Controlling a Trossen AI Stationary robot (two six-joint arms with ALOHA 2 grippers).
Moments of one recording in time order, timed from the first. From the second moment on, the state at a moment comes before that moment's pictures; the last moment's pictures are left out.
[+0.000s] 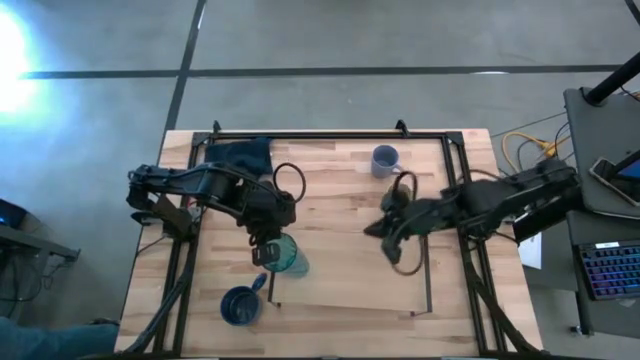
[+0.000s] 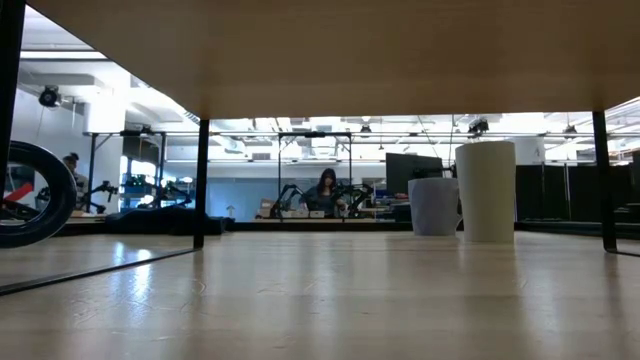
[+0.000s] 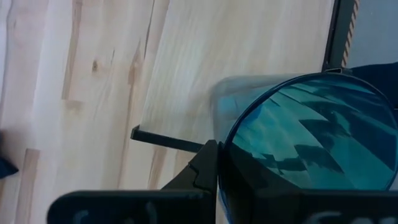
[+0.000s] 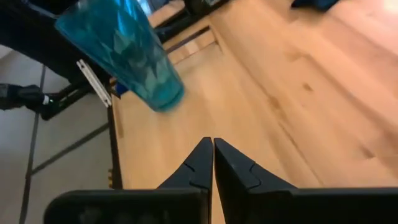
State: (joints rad) left arm -0.24 1.67 2.08 -1.57 0.01 -0.44; right arm 0.34 1.28 1.29 -0.66 0.25 0.76
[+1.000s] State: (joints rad) left arm -0.30 1.67 2.09 -1.50 -0.04 -0.44; right arm 0.38 1.74 1.50 -0.36 0.13 0.86
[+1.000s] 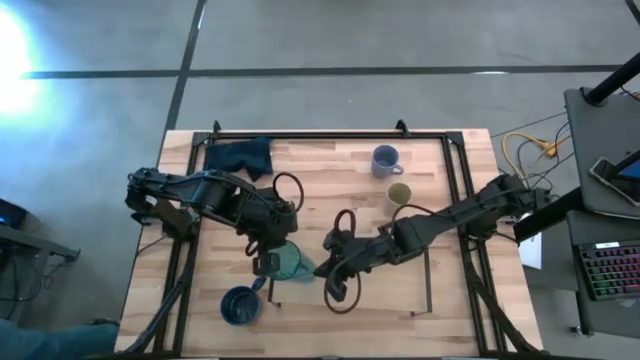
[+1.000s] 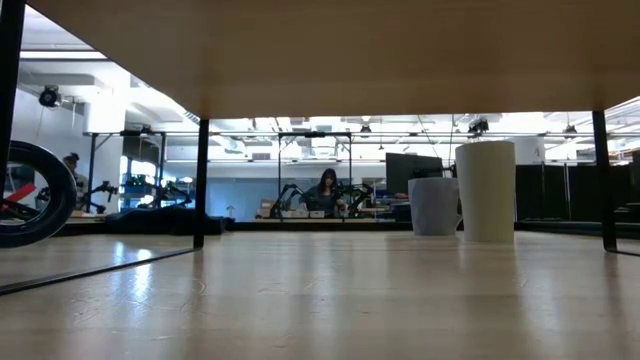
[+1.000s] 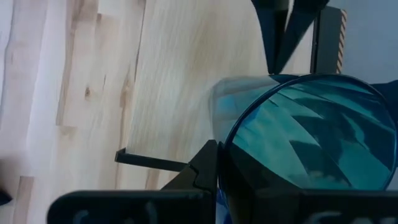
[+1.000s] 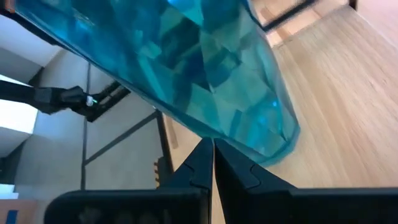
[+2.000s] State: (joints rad) left arm -0.30 1.67 2.09 -1.43 -0.03 -0.47; right arm 0.38 1.74 1.46 -0.32 0.14 0.89
